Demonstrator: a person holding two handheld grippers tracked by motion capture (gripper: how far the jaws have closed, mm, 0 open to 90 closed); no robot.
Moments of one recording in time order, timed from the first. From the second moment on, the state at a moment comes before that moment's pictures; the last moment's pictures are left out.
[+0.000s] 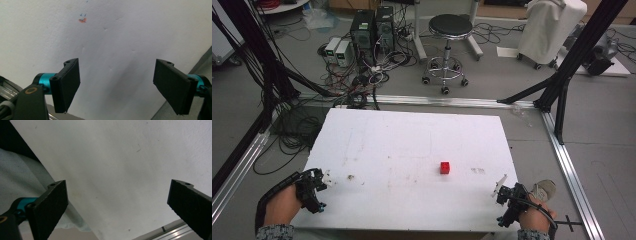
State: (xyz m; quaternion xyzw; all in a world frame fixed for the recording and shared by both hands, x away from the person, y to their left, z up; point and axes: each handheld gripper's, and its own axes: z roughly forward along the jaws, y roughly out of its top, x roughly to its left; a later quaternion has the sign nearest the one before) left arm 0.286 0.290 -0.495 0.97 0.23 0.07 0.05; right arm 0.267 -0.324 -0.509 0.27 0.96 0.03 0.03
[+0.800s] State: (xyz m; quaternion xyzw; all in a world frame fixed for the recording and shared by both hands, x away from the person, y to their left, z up) left arm 0.290 0.286 -0.496 0.97 0.23 0.07 0.06; right arm 0.296 -0.323 -0.464 0.22 0.97 0.04 0.07
